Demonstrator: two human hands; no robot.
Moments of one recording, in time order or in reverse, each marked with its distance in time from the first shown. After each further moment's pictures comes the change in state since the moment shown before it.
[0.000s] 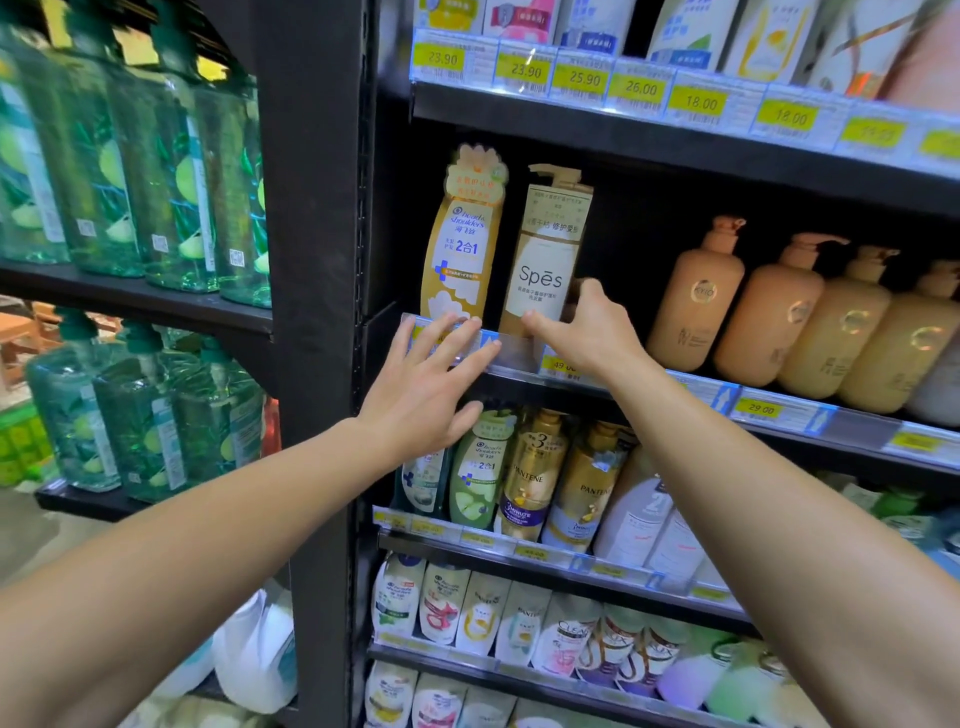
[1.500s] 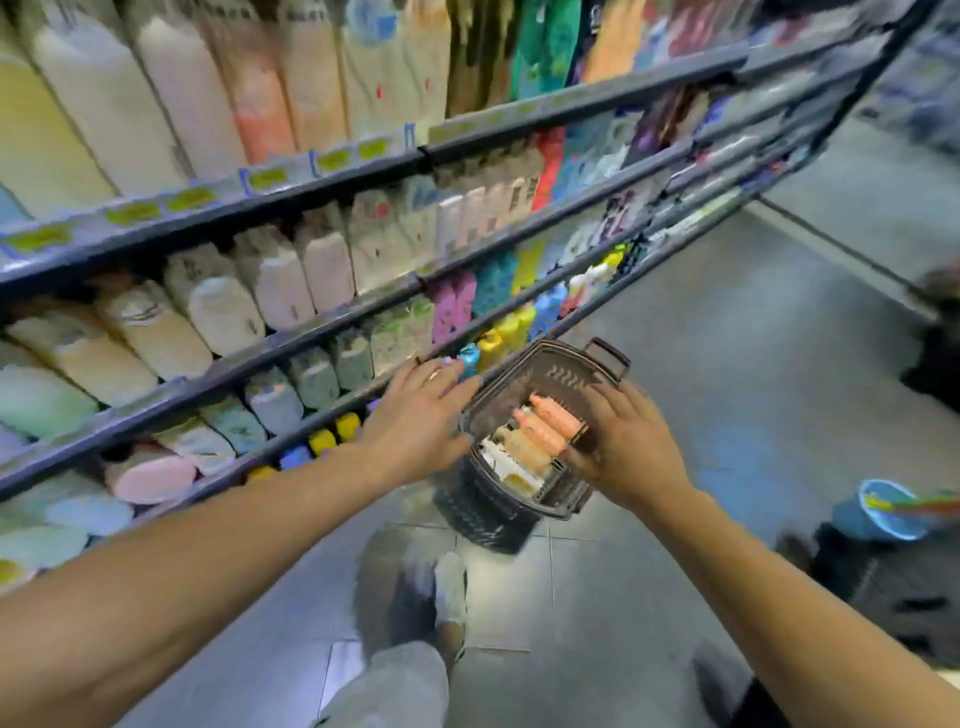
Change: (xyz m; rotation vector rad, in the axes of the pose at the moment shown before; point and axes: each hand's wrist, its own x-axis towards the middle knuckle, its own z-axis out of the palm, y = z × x) left_hand -0.068 0.927 0.085 -0.634 -0.678 0.769; right_hand -0.653 0.694 -0.392 -0.697 -0.233 0.740
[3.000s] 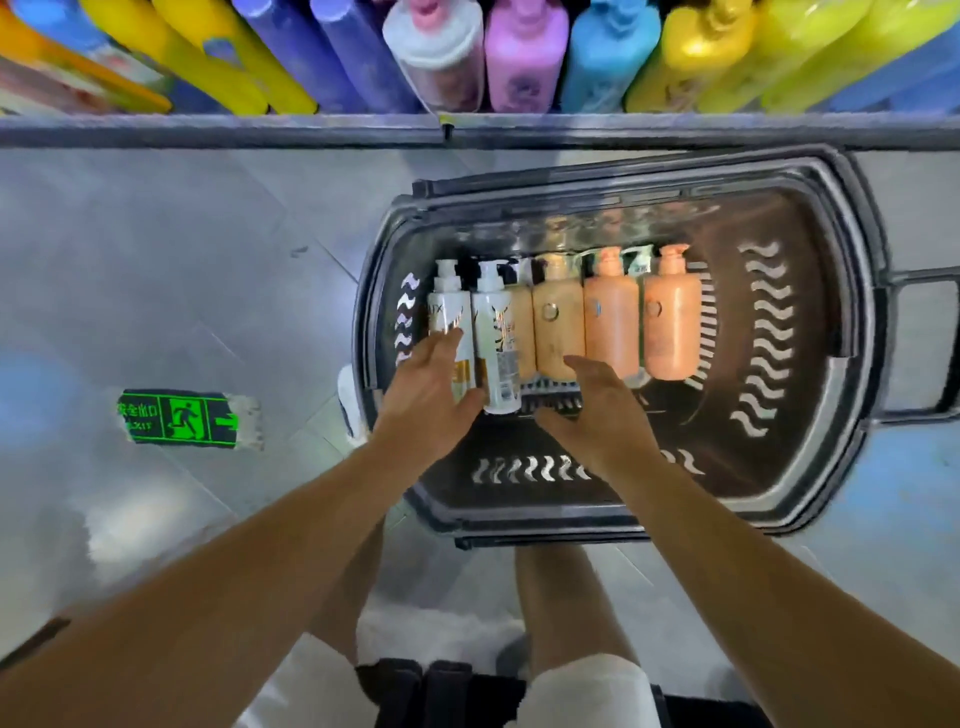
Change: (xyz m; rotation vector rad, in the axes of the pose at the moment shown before) left_hand 0.288 0.111 0.504 -0.816 -0.346 -1.339; right_hand 0.317 0.245 0.520 0.295 -1.012 -0.304
